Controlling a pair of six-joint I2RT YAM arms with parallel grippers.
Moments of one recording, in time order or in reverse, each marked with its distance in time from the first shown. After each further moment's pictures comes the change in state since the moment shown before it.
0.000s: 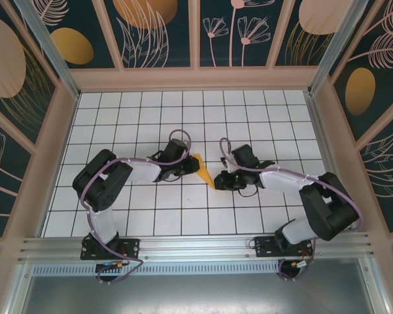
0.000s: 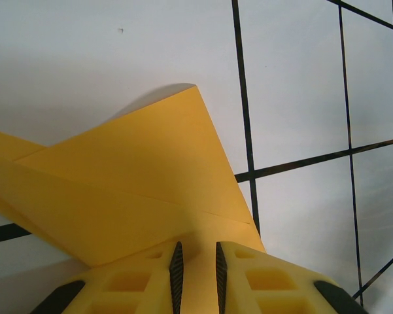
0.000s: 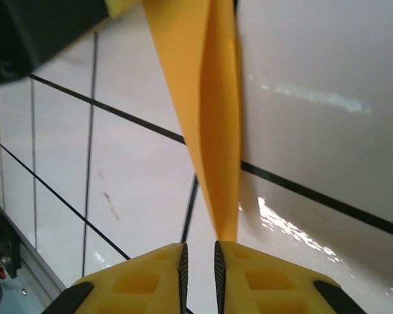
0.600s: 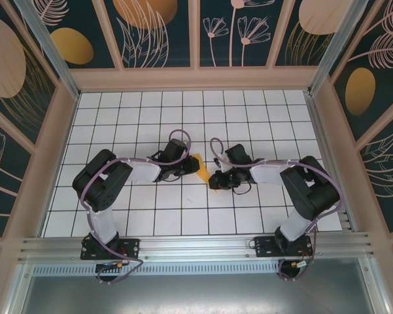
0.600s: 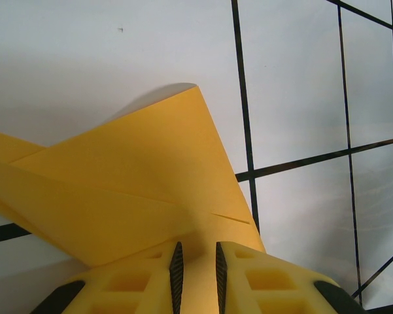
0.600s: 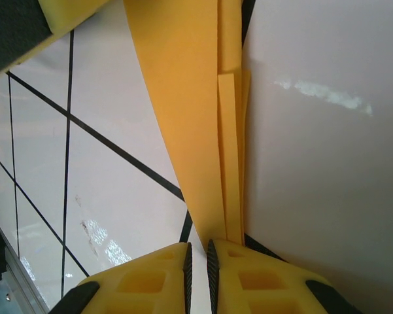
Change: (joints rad) left arm 0.002 0.000 -0.002 0.004 0.004 0.000; right arm 0.003 0.201 0.016 0.132 -0.063 -0.053
